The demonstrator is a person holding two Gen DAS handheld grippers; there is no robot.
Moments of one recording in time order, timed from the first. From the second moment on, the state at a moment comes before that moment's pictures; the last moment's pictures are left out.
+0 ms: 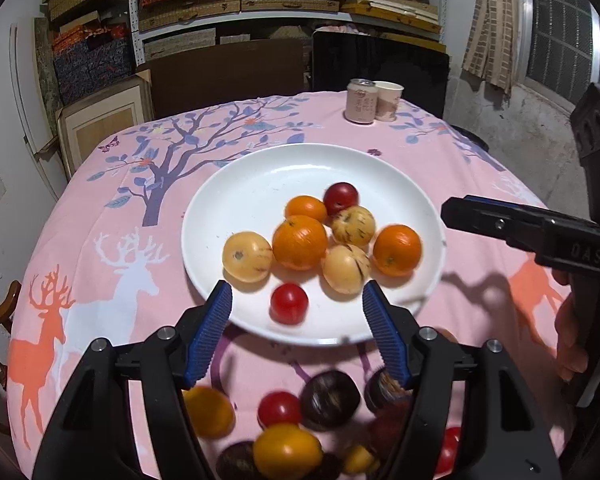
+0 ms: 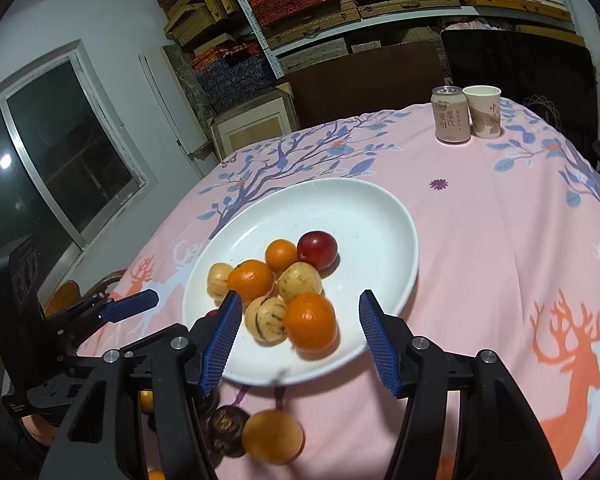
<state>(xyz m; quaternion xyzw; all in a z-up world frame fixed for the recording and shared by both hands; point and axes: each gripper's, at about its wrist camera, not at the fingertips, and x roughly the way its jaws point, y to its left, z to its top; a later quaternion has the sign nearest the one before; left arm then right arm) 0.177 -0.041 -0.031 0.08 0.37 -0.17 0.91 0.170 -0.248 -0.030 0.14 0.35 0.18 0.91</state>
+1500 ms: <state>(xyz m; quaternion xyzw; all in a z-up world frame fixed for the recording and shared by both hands) 0.031 -0.016 -0.073 0.08 0.39 -0.22 0.89 0.101 -0.218 -0.077 0.09 0.41 0.19 0.89</state>
